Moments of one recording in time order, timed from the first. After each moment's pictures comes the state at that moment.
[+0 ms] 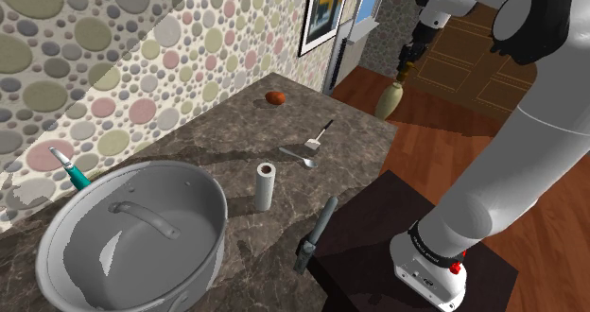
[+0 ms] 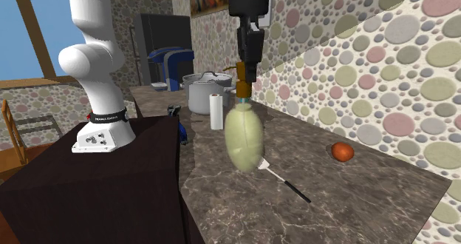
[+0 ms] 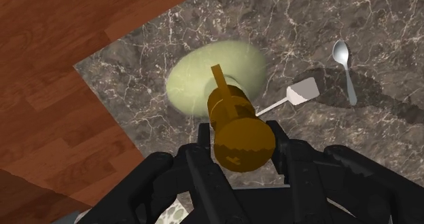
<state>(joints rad) -0.21 0.16 -0.60 -1.75 0.19 1.87 -0.74</state>
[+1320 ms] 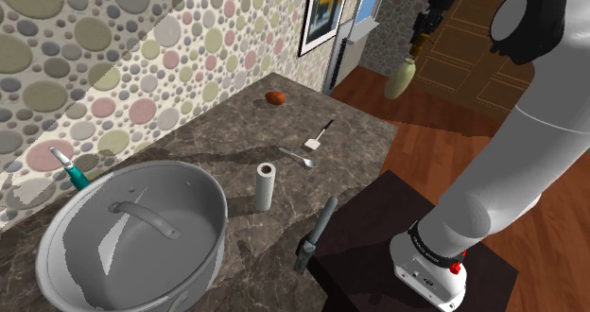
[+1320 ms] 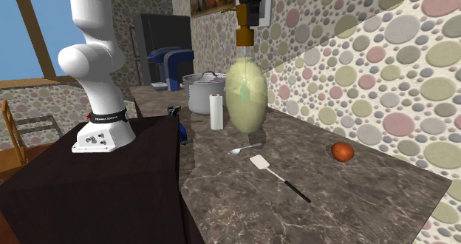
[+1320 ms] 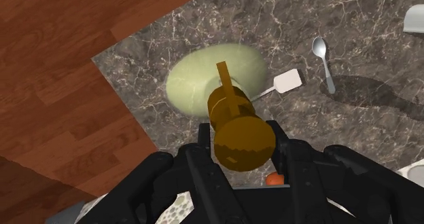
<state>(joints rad) -0.23 0.17 -0.61 -1.46 0.19 1.59 -0.72</state>
